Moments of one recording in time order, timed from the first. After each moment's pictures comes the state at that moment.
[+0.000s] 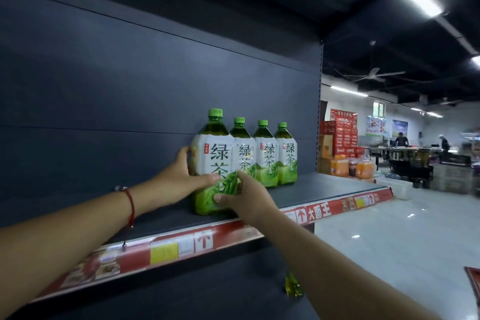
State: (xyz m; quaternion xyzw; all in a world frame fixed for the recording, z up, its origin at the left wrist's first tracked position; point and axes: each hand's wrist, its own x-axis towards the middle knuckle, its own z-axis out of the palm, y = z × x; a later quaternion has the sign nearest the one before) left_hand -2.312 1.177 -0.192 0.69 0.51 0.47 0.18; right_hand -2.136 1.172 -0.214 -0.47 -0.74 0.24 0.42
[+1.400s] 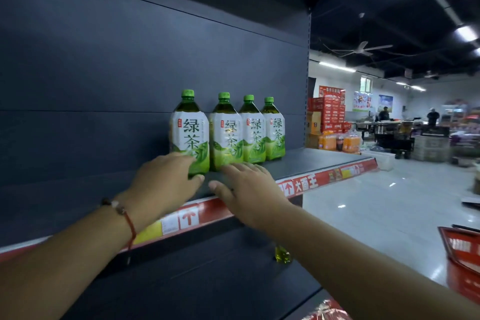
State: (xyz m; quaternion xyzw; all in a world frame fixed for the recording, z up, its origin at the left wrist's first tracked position) left_hand -2.285 1.157 -0.215 0.71 0.64 0.24 -0.19; right_hand -2.111 1.168 -0.241 -0.48 -0.83 -0.12 0.26
